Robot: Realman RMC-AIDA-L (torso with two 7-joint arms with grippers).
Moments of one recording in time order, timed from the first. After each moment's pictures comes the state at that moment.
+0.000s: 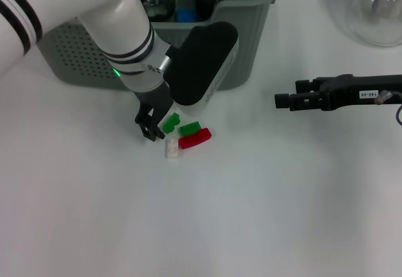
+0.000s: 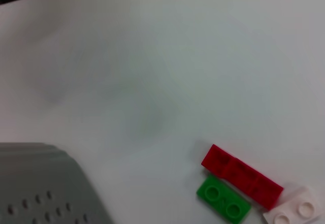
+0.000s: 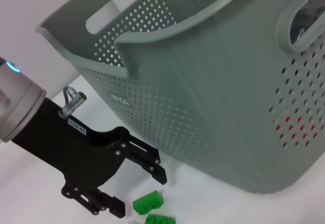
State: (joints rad) left arm -0.89 -2.17 1.55 0.93 2.78 1.33 -1.51; right arm 0.62 2.05 -0.78 -0.62 -2.13 -1.40 1.83
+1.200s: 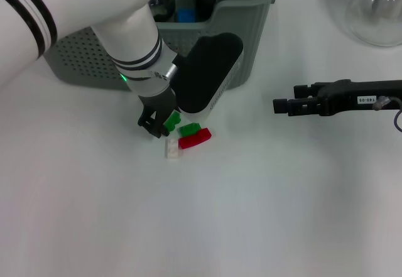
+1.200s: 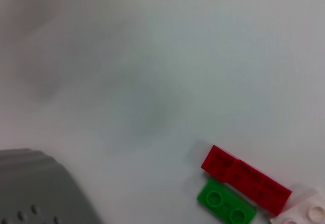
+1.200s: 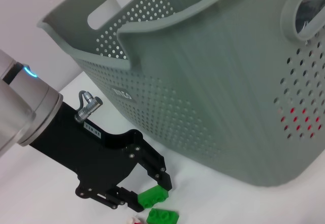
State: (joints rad) left arm -0.93 -2.18 1.59 0.83 2.77 1.26 -1.52; right arm 0.61 2.06 -0.78 -0.62 -2.13 -1.40 1.82
